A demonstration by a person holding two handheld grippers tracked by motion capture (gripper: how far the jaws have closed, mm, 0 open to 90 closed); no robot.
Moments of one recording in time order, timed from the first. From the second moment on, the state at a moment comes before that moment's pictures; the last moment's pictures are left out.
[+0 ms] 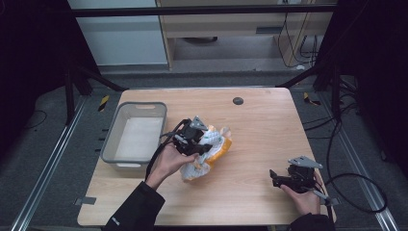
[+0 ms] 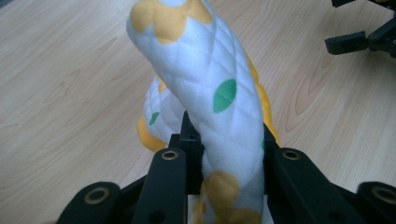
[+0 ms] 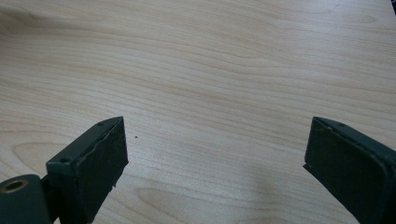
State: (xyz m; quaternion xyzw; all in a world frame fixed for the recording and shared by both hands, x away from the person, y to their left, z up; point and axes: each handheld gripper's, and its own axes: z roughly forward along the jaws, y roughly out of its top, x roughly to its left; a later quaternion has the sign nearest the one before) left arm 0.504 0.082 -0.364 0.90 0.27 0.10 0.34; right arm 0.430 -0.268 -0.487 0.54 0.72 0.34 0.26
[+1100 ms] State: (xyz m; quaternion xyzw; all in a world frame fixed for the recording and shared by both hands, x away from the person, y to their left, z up) left arm 0.508 0.072 -0.400 0.91 0.26 0.08 0.31; right arm 0.430 -0.268 -0.489 0.54 0.73 0.34 0.26
